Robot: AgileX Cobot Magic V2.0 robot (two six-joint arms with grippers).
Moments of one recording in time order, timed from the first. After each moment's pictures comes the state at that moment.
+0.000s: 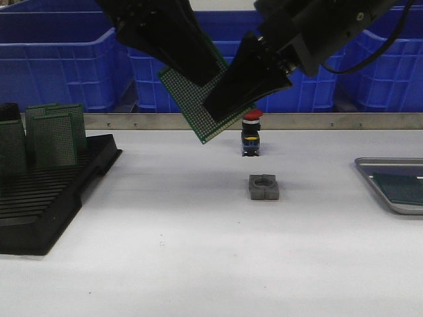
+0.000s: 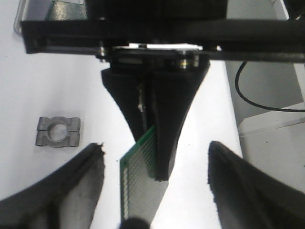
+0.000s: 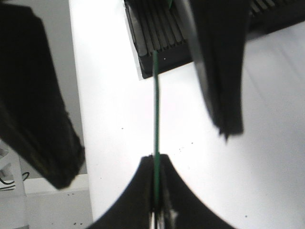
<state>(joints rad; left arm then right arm) -0.43 1.78 -1.53 -0.77 1.20 1.38 0.32 1.67 -1.14 1.02 0.93 -1.36</state>
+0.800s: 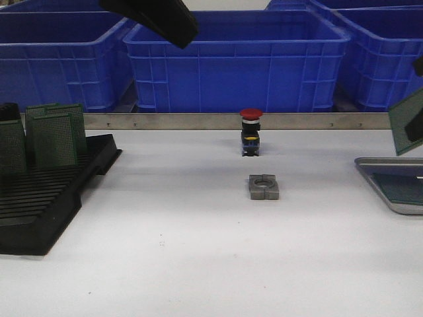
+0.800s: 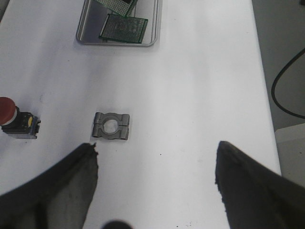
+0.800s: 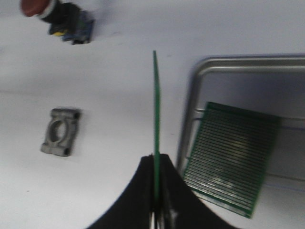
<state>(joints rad) -0.35 1.78 -1.61 -0.77 1.20 1.37 -0.28 1.67 -0.94 1.04 0.64 -0.97</state>
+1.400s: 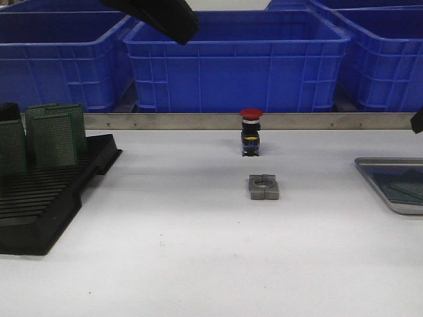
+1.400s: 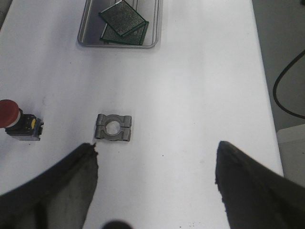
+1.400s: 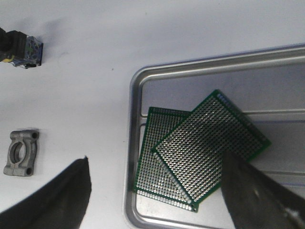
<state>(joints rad) -0.35 1.78 -1.63 -0.77 1.20 1.37 -0.34 1.67 -0.93 1.04 0.59 -0.97</state>
